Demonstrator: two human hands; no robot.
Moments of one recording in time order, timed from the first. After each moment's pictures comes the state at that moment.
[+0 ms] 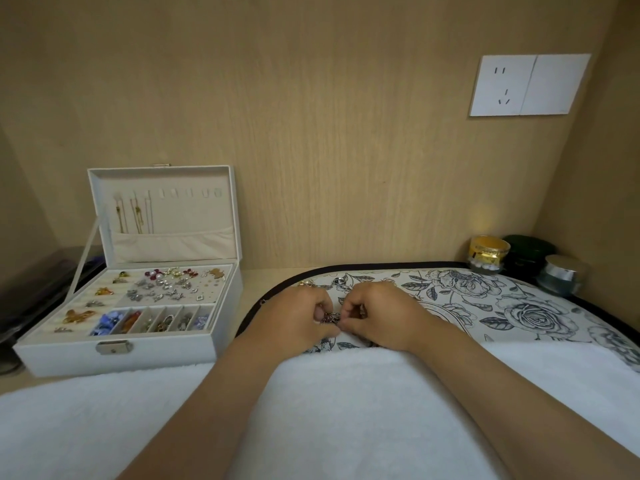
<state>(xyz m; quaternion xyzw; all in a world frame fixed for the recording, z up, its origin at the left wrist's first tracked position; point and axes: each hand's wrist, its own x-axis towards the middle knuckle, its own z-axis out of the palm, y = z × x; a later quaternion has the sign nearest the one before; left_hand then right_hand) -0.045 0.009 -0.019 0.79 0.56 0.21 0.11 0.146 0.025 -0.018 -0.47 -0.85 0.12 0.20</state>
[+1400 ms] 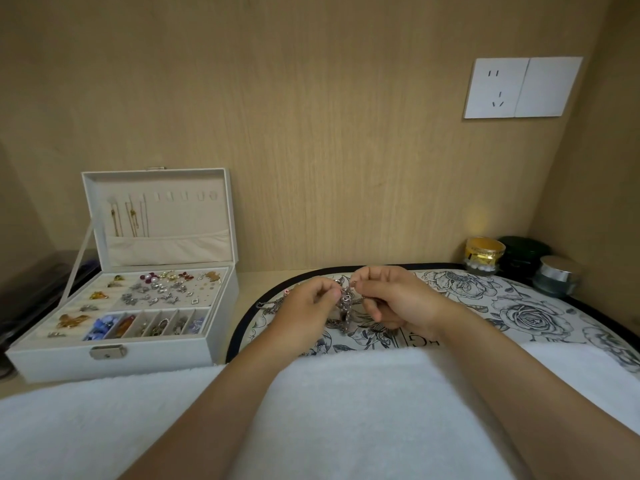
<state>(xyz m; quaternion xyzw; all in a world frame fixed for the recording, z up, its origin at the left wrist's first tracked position) -0.016 0.001 -0.015 0.65 0.52 0.42 0.35 0.165 0.026 0.006 -0.41 -0.63 0.56 0.34</state>
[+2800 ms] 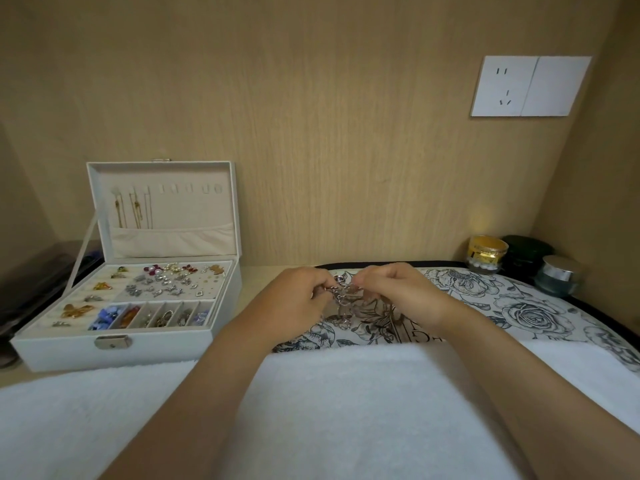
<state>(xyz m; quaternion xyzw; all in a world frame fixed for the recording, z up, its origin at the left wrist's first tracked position) -0.045 0.006 0.002 0.80 0.51 0.28 0.13 0.162 0.018 0.010 -0.47 -0.70 0.41 0.34</state>
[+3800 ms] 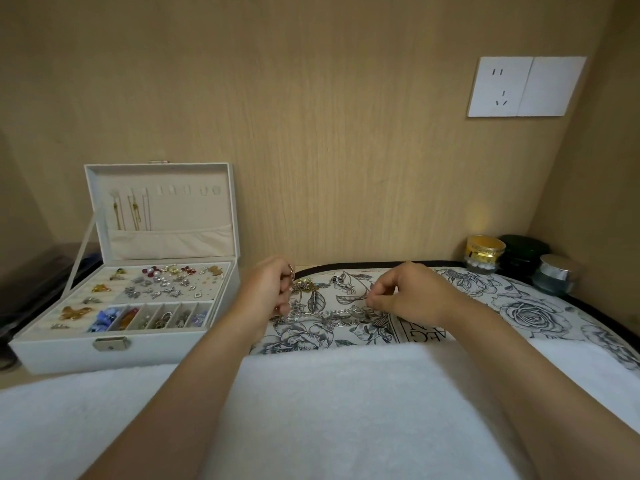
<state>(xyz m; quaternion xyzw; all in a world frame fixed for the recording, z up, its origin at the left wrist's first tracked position) -0.055 0.011 0.009 0.43 0.51 0.55 0.50 0.184 0.029 0.009 -0.57 -0.78 0.18 0.19</state>
